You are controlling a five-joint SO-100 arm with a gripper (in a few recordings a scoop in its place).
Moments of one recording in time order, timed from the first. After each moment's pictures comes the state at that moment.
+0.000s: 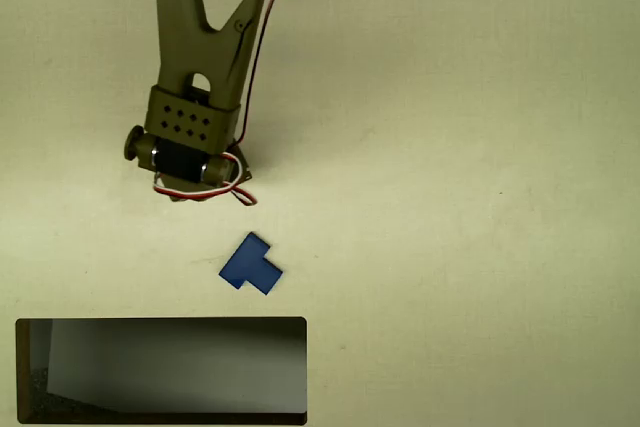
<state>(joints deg) 9.0 62.5 81.2 66.6 -124.5</state>
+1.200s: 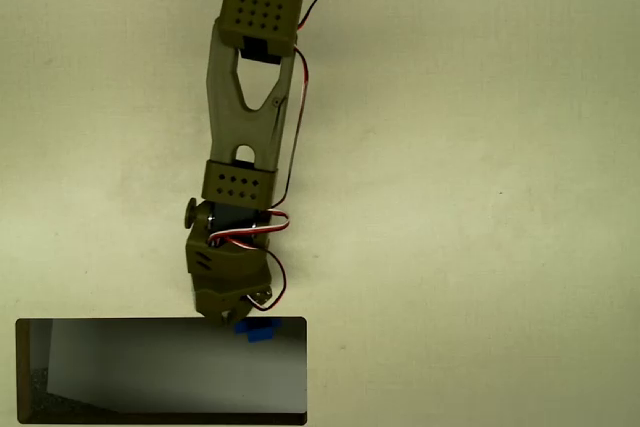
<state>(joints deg) 6.9 17.7 25.4 32.9 -109.3</state>
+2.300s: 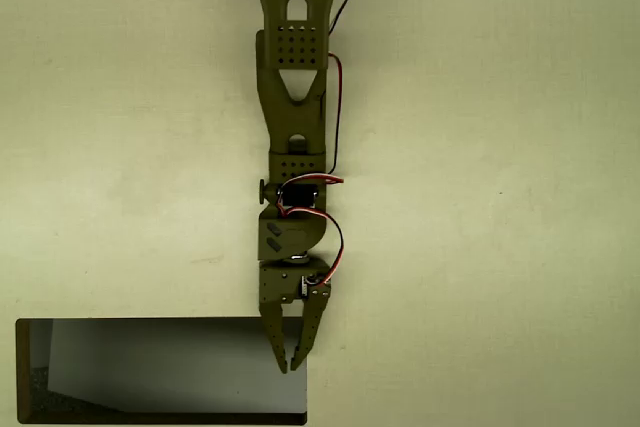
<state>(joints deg) -2.1 -8.4 14.0 -29.2 -92.3</state>
